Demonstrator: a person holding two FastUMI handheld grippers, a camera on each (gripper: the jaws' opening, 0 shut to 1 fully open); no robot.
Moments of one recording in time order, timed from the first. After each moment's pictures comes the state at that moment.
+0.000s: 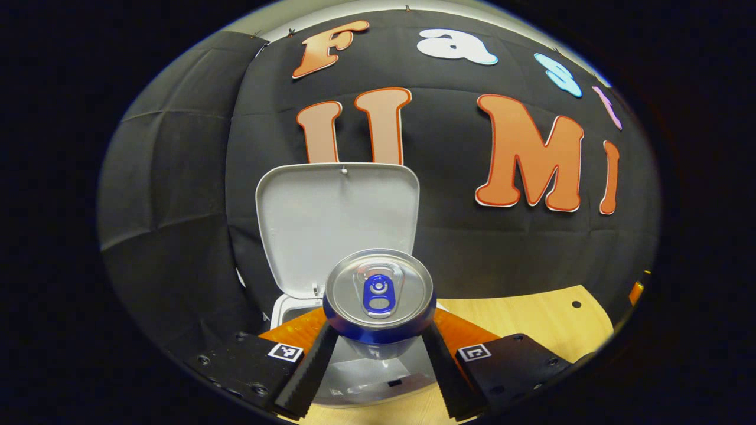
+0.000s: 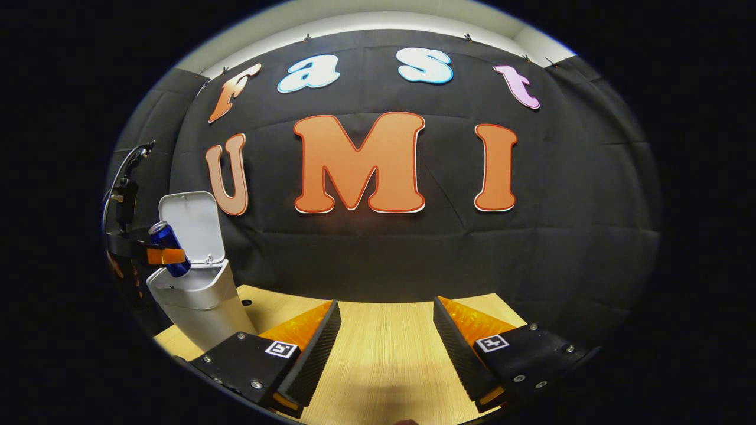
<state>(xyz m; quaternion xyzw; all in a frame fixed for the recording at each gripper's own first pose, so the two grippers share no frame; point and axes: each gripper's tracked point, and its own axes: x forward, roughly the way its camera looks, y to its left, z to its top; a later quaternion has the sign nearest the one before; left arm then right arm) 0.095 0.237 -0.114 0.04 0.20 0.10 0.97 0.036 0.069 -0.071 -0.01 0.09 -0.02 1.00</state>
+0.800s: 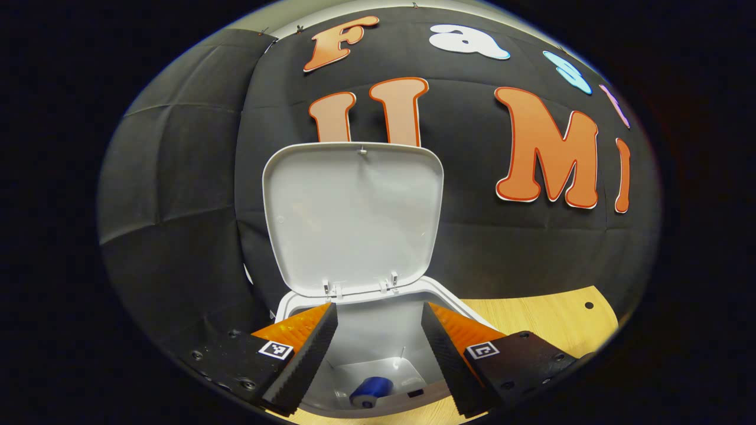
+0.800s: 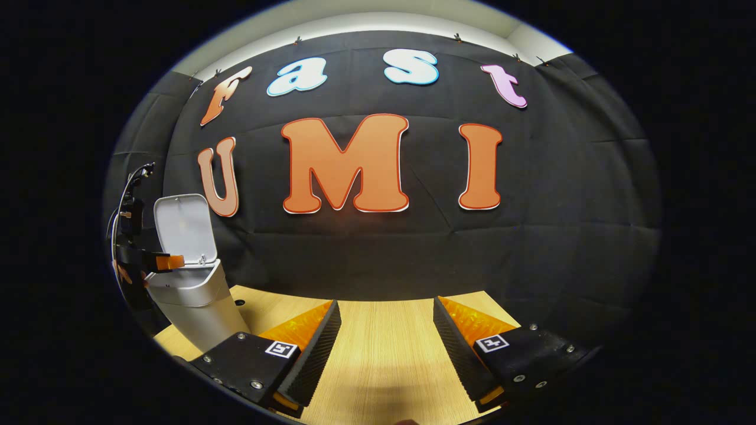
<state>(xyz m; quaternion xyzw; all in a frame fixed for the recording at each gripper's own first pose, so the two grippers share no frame) 0.103 0.252 -0.122 0.04 0.19 0.13 0.97 0.023 0.043 -0.066 -0.01 0.09 -0.04 1.00</state>
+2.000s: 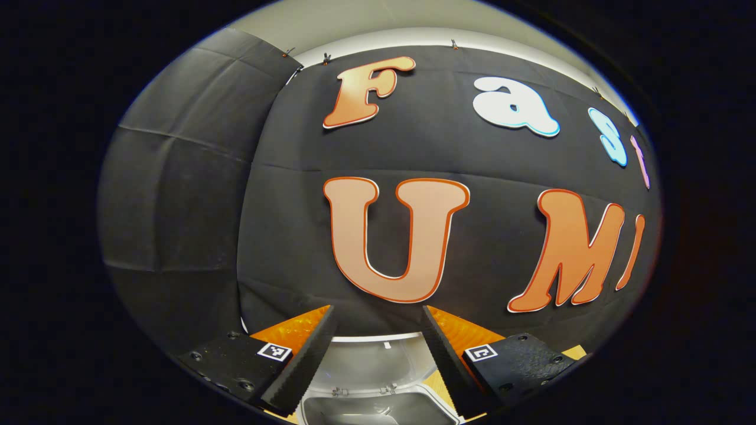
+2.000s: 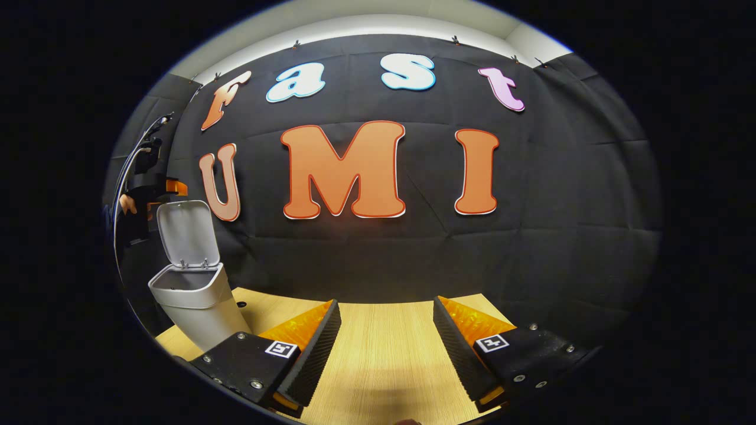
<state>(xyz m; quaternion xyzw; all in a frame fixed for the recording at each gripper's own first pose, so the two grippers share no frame) 0.202 0.292 0.047 0.01 0.06 0.15 0.99 0.013 0.036 -0.053 -0.01 0.09 -0.03 1.00</state>
